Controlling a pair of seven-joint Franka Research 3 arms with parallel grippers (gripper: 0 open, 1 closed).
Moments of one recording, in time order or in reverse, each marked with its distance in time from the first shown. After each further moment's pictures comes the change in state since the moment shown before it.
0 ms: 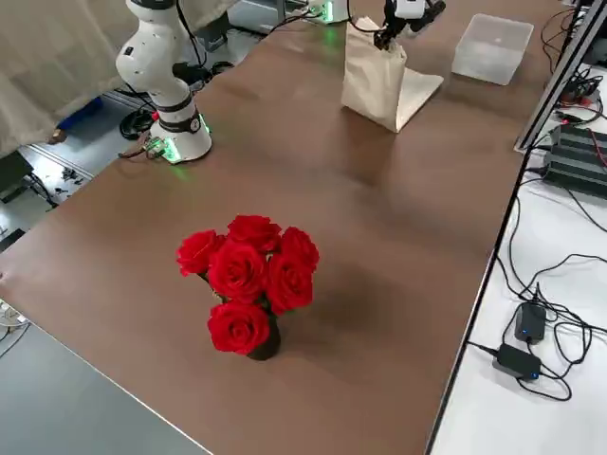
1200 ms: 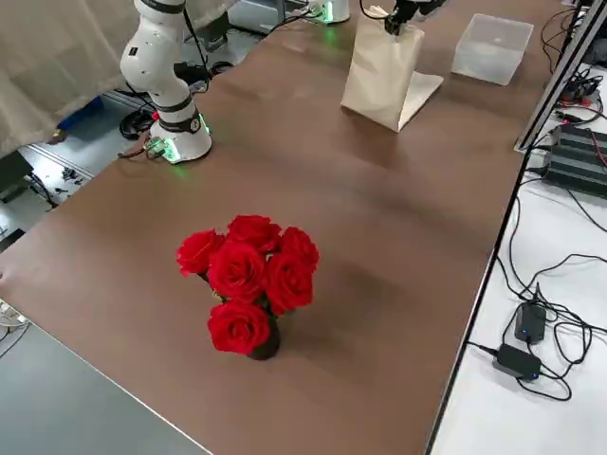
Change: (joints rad) left arm 0.001 0.000 0.001 0.000 0.000 0.000 0.000; right arm 0.132 0.123 0.000 0.186 -0.027 -0.001 0.191
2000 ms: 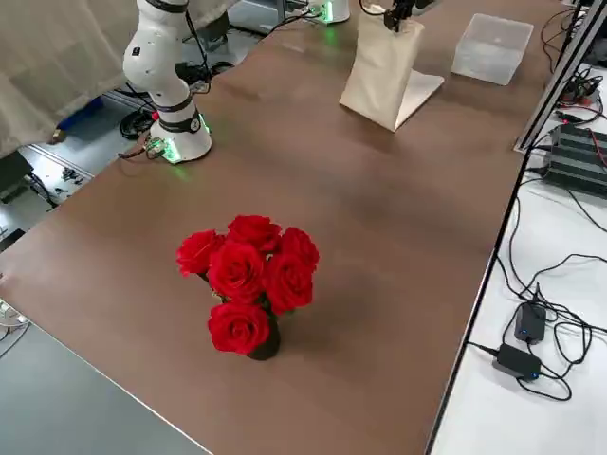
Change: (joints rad) left arm 0.000 0.004 0.000 0.000 0.000 0.000 0.000; right arm 0.077 0.048 -0.002 0.028 -0.037 0.065 0.121
